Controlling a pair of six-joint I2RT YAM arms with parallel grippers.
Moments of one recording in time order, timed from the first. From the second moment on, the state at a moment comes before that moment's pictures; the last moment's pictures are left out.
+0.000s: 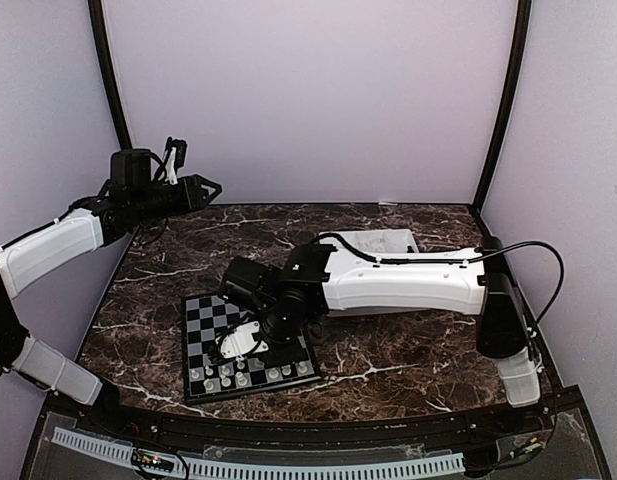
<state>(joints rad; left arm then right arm) -0.31 1.36 1.11 -0.08 0.32 -0.38 1.31 2.17 1.97 -1.04 -0.01 -0.72</state>
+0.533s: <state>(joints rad) -0.30 1.36 1.11 -0.08 0.33 -0.40 1.32 2.26 2.04 -1.05 0.00 -0.72</state>
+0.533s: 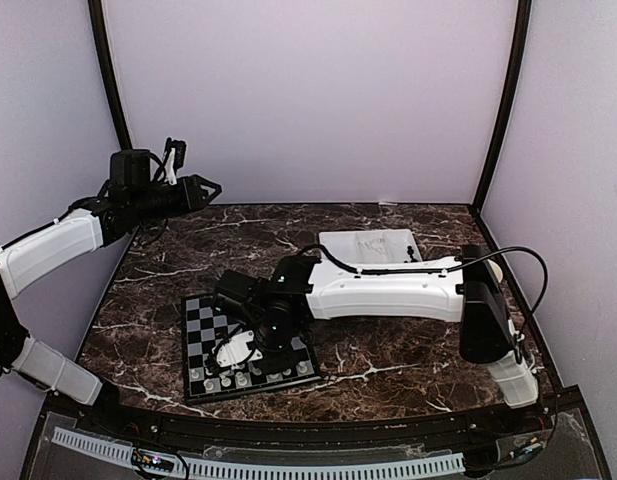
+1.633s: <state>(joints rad) -0.29 1.36 1.10 -0.08 0.36 -0.41 1.33 2.33 2.09 -1.09 -0.02 -0.69</state>
